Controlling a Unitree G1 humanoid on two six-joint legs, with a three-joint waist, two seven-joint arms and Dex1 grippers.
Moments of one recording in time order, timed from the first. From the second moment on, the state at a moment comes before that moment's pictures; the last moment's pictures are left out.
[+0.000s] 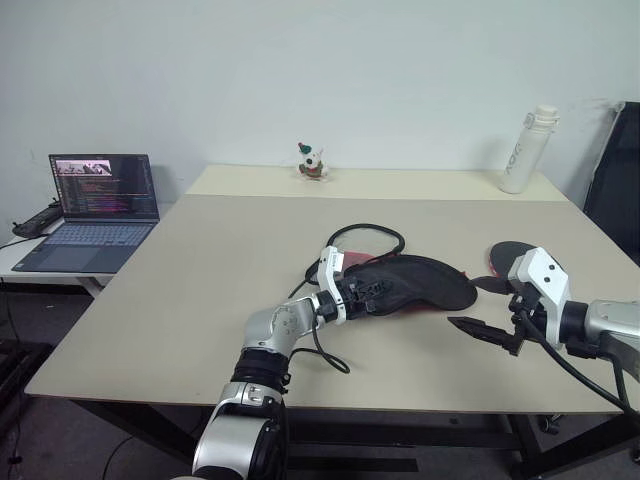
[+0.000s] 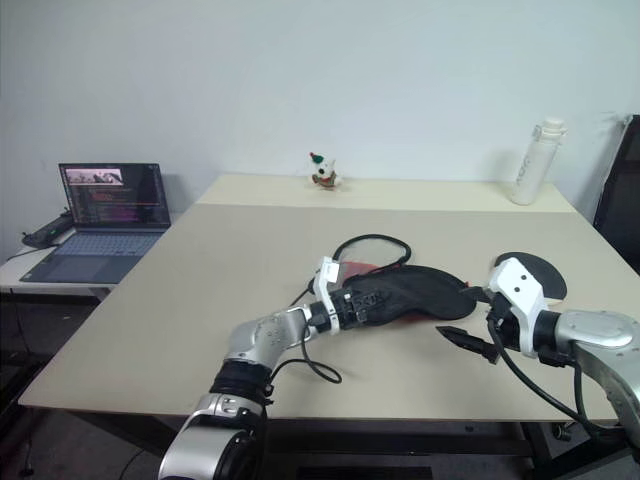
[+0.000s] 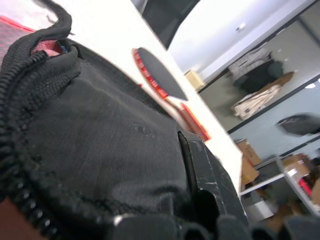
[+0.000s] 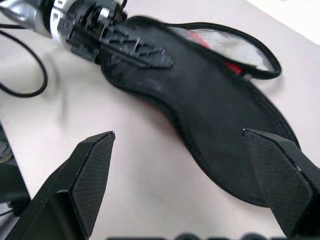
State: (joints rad) left arm -0.80 0.04 0.10 0.52 -0.53 0.74 -0.69; right arm -0.24 -0.93 -0.20 -0.47 0.57 0.76 0.78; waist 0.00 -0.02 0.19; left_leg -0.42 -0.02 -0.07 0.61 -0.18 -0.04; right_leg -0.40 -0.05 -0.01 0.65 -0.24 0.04
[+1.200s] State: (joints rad) left arm -0.52 0.71 -0.07 0.09 -0.37 0.41 -1.23; right arm -0.41 -0.46 -0.22 -0.33 0.56 1.07 0.13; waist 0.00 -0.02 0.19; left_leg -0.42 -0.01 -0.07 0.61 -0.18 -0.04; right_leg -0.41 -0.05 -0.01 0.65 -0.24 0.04
